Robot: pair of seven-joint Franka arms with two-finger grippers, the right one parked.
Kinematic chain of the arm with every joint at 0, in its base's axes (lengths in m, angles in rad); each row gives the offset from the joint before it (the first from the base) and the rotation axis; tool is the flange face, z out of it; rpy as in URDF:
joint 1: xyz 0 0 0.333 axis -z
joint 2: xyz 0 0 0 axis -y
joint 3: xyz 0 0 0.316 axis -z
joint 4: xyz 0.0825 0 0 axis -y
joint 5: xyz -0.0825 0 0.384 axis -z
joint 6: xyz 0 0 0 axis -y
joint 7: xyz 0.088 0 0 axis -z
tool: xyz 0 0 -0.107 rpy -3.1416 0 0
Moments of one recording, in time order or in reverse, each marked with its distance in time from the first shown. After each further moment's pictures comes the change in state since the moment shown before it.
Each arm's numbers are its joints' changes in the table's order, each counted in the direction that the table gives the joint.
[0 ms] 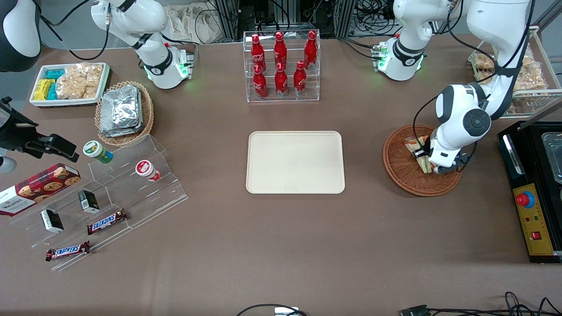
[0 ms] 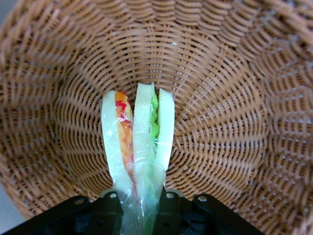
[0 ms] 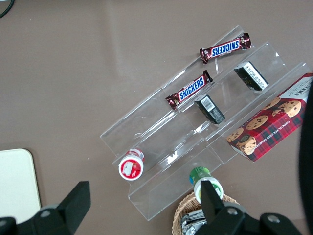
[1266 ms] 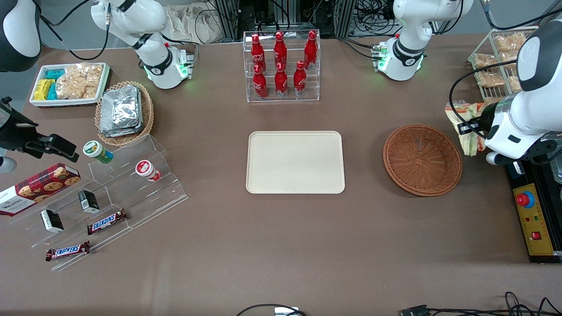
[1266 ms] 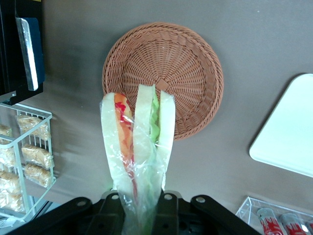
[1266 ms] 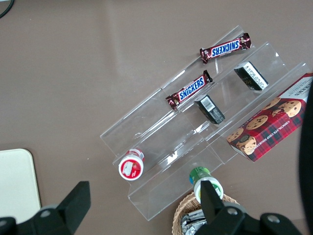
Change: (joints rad) arm 0.002 -0.001 0.078 0.913 0.000 -1.111 0.125
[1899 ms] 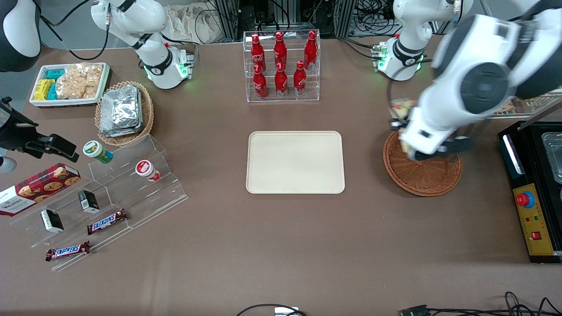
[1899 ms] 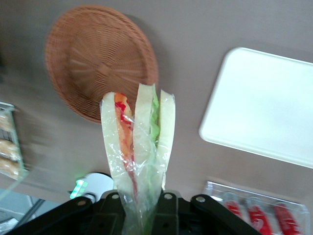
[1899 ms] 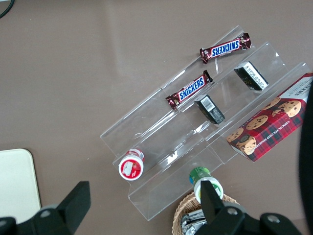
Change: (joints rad) arm 0.018 -0.124 0.375 0.128 0.003 -0.017 -0.358
